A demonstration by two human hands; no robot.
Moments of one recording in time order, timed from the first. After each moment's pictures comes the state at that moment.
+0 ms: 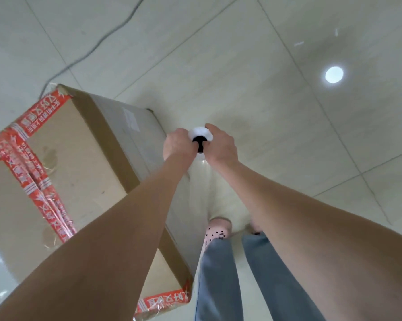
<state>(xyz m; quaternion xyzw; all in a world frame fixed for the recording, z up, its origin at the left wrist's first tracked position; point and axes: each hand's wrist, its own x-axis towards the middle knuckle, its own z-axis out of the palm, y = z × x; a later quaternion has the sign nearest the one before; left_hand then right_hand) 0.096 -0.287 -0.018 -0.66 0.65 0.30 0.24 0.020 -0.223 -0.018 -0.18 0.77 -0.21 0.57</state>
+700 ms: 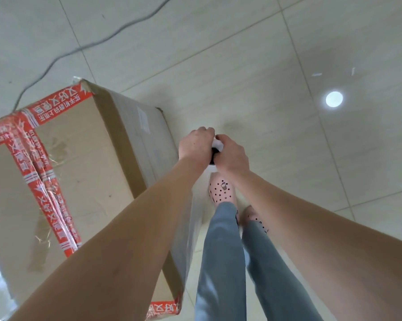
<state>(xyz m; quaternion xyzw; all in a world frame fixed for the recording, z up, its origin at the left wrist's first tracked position) 0.081 -0.317 -0.016 -0.50 0.79 0.22 0.27 0.011 -0.259 -0.018 -0.25 0.78 -0.12 0.56</state>
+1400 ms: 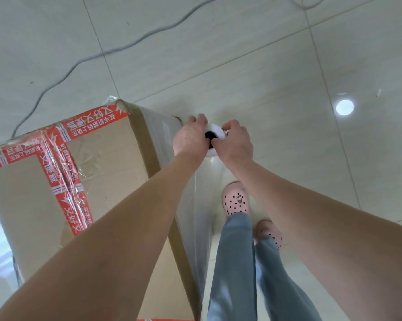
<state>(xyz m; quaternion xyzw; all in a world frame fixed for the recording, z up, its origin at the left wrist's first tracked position) 0.125 -0.403 -0.007 -0.60 0.73 0.26 0.19 0.035 -0.355 -0.009 -0.25 0.81 -0.14 0.51</state>
